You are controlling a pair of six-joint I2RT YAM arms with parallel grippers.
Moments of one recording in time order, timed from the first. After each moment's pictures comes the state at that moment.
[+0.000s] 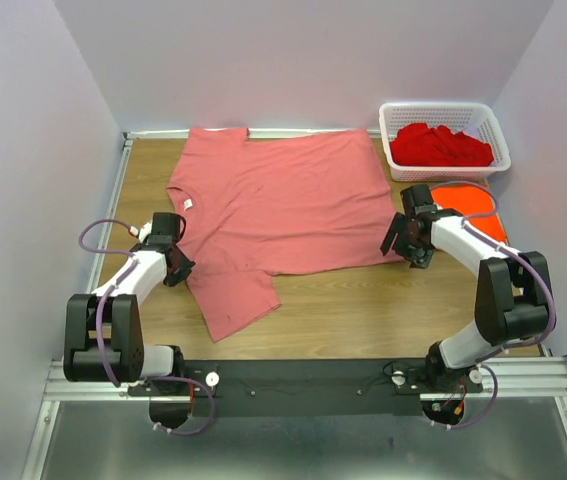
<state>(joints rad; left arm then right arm) -0.01 1.34 0.66 -0.44 -0.17 -0.74 0.17 1.56 0.93 -0.59 0.14 0.61</state>
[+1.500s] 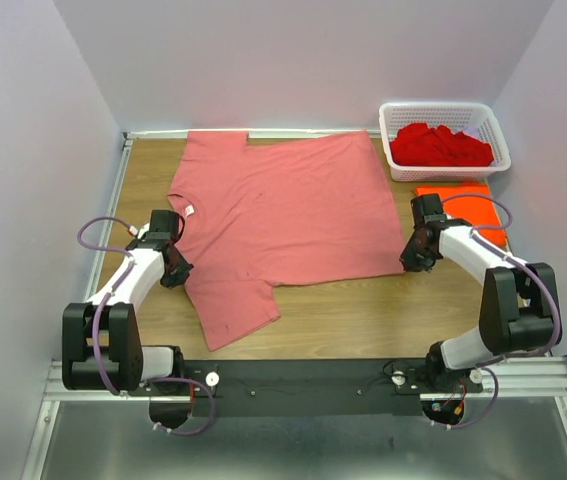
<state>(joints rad) -0.01 1.30 0.70 -0.61 -0.17 -0.70 0.11 1.50 0.83 -0.57 0.16 0.65</state>
